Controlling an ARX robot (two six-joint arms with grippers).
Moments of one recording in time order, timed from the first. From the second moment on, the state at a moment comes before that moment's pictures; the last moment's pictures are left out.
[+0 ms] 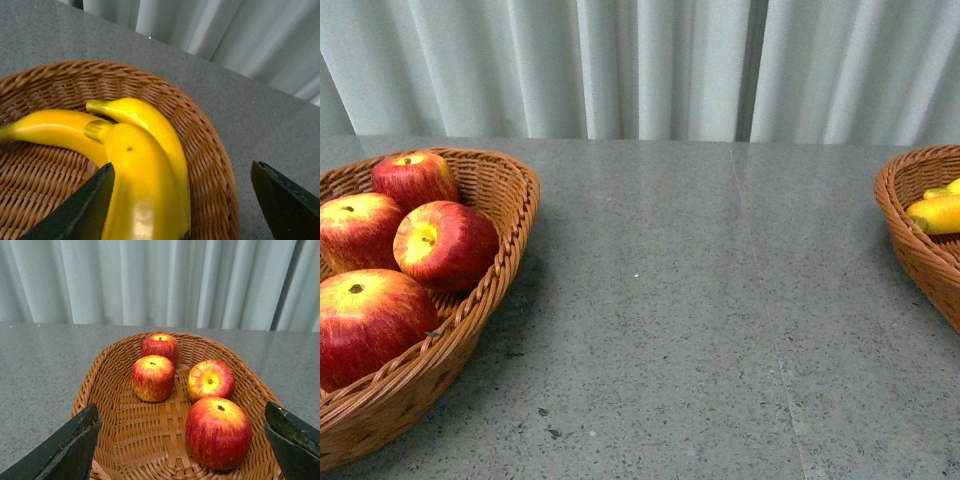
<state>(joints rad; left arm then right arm) 0.00 0.01 0.01 0.00 0.00 -0.01 -0.40 1.57 0.88 0.25 -0.48 -0.51</state>
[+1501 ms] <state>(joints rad) 0.00 0.01 0.01 0.00 0.00 -0.01 0.00 0.43 0.05 0.37 0.00 -0.01</state>
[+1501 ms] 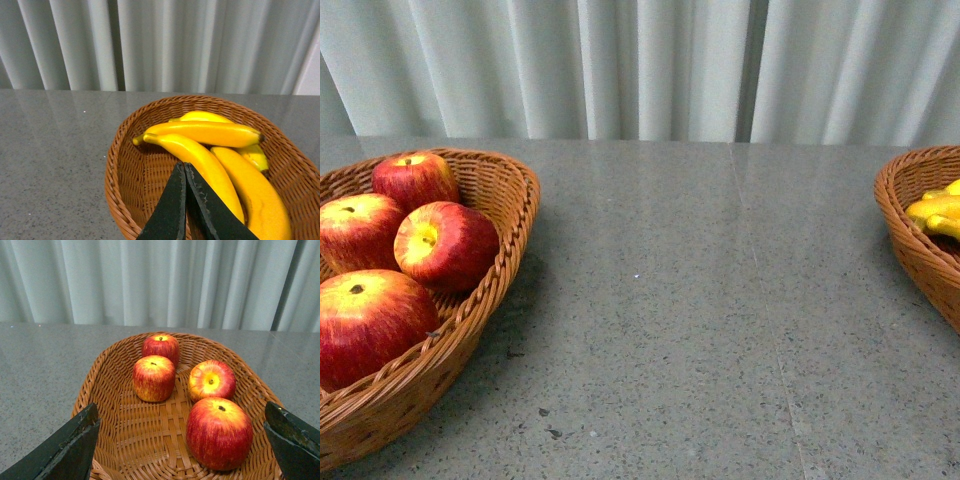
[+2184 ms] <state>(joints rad) 0.00 0.01 0.01 0.00 0.00 -0.01 0.00 0.22 0.01 0.23 0.00 -0.01</state>
